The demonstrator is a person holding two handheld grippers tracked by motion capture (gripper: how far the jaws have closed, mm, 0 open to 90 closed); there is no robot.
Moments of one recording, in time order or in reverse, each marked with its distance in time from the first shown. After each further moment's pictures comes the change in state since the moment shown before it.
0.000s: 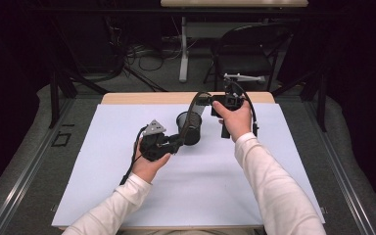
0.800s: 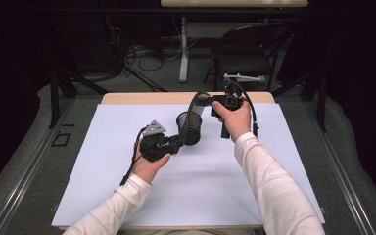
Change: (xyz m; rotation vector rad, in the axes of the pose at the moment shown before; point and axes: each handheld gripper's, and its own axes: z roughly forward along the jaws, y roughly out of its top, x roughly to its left) left arm 0.001 -0.002 0.001 -0.001 -0.005 -0.013; right arm -0.003 0.000 0.002 0.013 0.029 0.011
